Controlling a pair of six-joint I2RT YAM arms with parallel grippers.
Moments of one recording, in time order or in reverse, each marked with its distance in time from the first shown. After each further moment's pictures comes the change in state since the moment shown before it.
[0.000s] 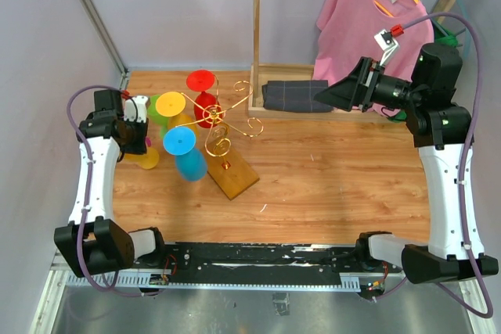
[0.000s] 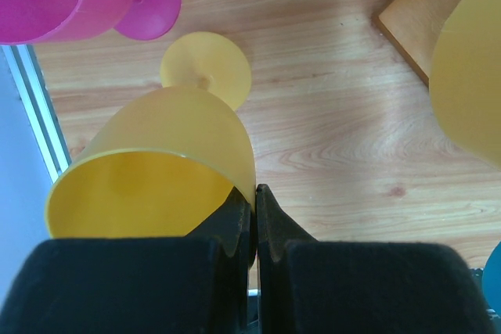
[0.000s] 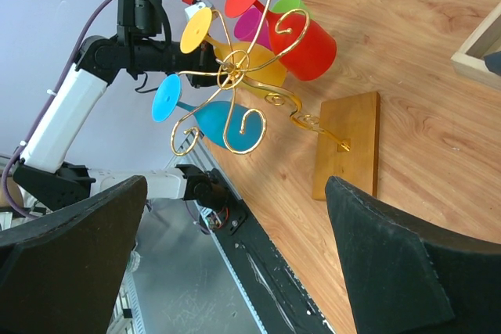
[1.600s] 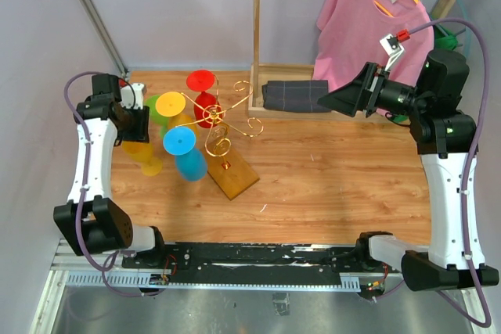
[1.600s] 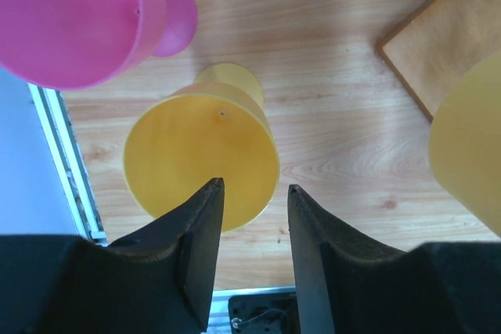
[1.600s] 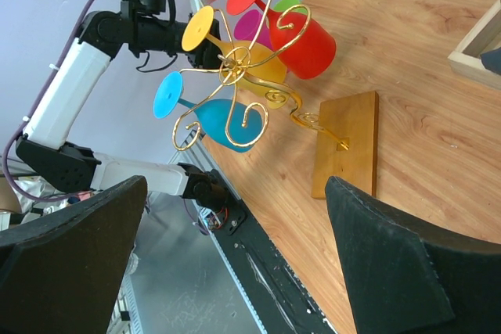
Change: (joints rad) left arm 0.004 0.145 0.150 -0.053 -0.017 -0.041; right arm -0.027 -0.048 -0.034 0.000 -0.012 0.001
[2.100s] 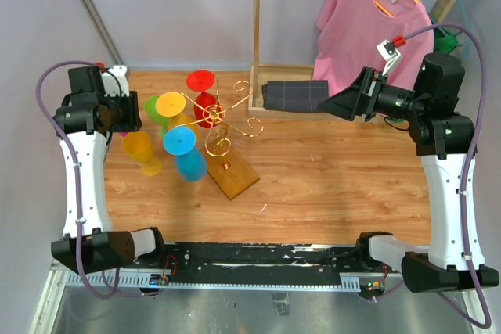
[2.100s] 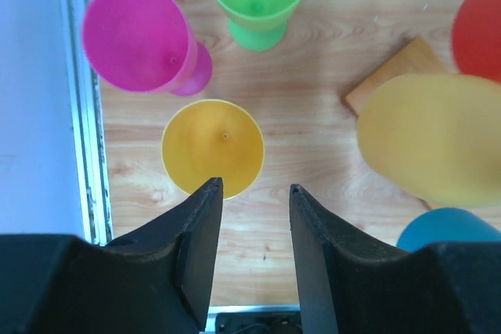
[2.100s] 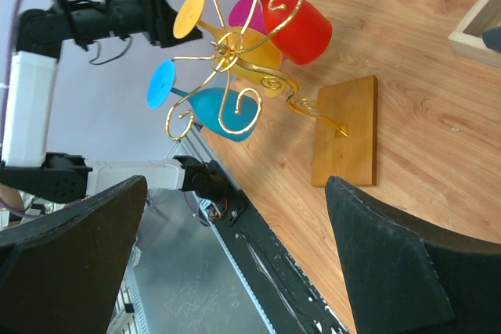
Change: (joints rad) left arm 0.004 -0.100 0.161 -0.048 0.016 -0.067; right arm 0.000 -0.014 -0.028 -0.026 -0.004 -0.015
